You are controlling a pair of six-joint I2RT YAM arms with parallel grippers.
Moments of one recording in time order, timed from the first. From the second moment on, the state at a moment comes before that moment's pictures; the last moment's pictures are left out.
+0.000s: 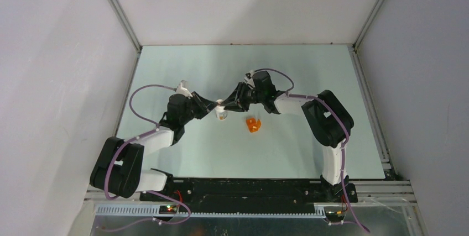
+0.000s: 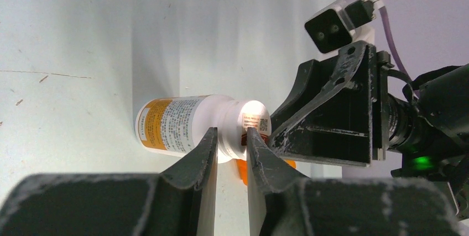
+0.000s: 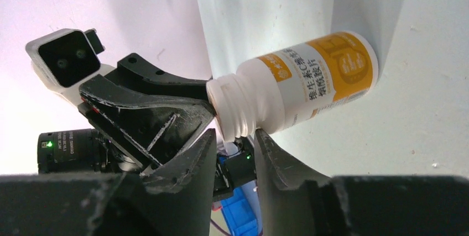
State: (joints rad) left arm -0.30 1.33 0.45 0.48 0.26 -0.92; right arm 0.62 1.98 1.18 0.32 -0.64 1.23
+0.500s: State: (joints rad) left arm -0.30 1.32 0.45 0.48 0.30 -0.92; right arm 0.60 1.98 1.17 0.32 -0.57 1.25
